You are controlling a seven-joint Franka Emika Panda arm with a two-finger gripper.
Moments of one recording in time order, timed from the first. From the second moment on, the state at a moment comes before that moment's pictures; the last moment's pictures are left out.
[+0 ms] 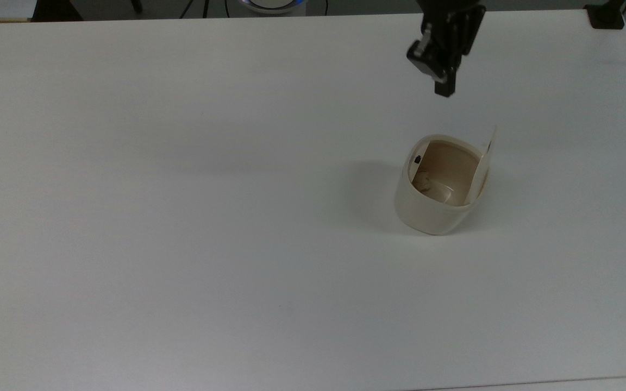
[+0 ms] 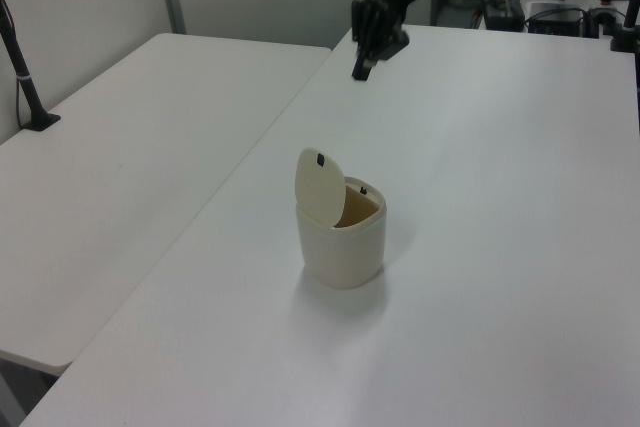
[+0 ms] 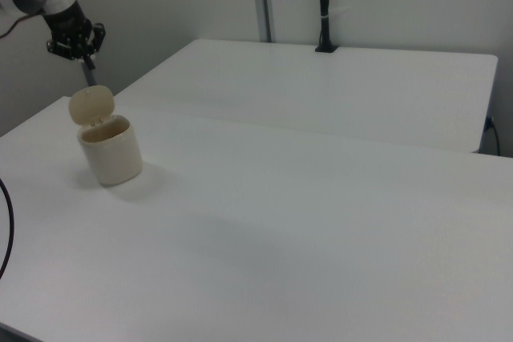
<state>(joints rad) 0.55 0.25 -0.18 -1.38 0.10 2.00 -0.51</state>
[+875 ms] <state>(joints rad) 0.63 0.38 -0.18 -1.37 0.09 2.21 -0.52</state>
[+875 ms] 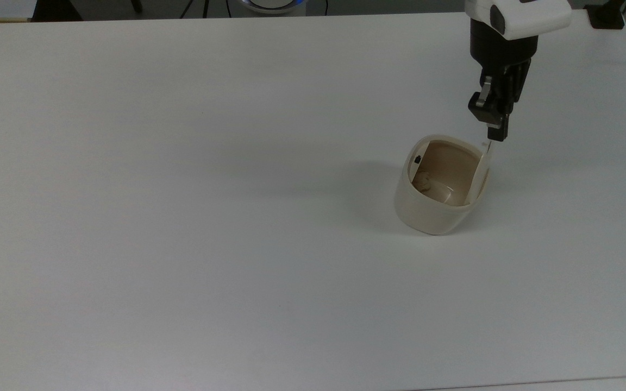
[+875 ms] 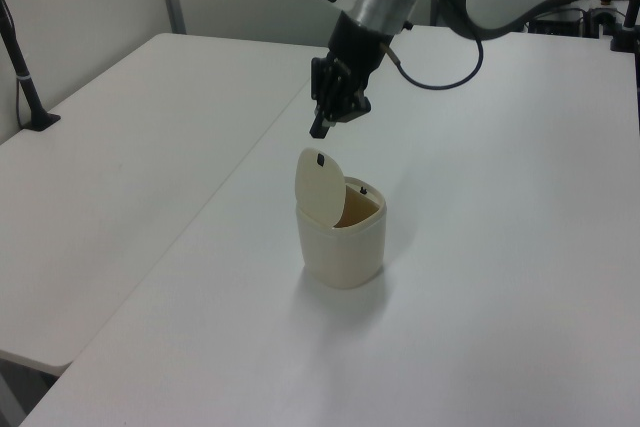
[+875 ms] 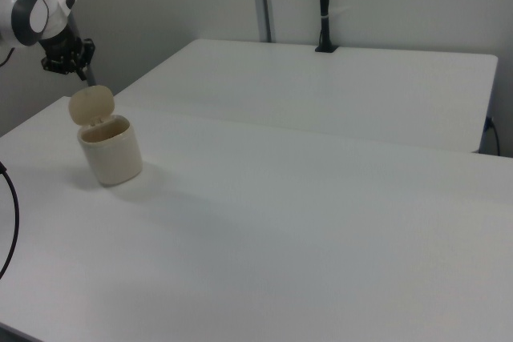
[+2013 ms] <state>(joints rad) 0.68 0.42 -0.19 -1.36 0.08 2.22 -0.50</state>
